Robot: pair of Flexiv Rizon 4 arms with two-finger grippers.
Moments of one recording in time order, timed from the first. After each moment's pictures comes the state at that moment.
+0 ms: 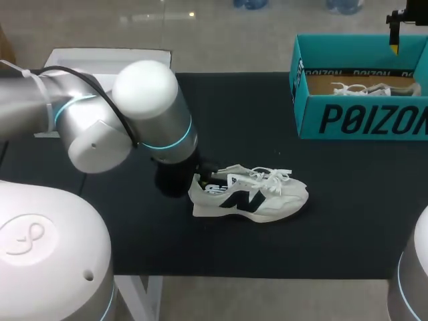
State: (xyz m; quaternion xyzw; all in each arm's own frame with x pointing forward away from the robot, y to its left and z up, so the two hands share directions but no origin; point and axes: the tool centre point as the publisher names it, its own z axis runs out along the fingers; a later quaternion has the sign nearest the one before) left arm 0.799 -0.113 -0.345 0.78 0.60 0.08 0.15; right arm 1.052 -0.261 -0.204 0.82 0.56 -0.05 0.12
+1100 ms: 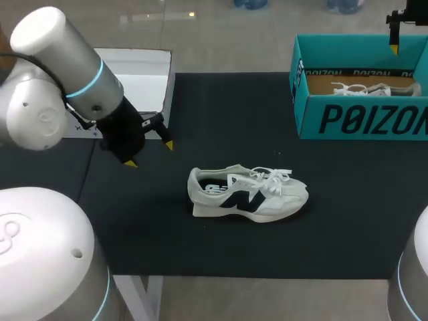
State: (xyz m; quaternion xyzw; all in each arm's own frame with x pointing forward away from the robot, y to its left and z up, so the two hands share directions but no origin) left arm 0.837 -0.017 -0.312 0.59 0.78 -0.11 0.16; right arm 1.052 -0.261 -0.204 0.82 0.56 -0.05 0.12
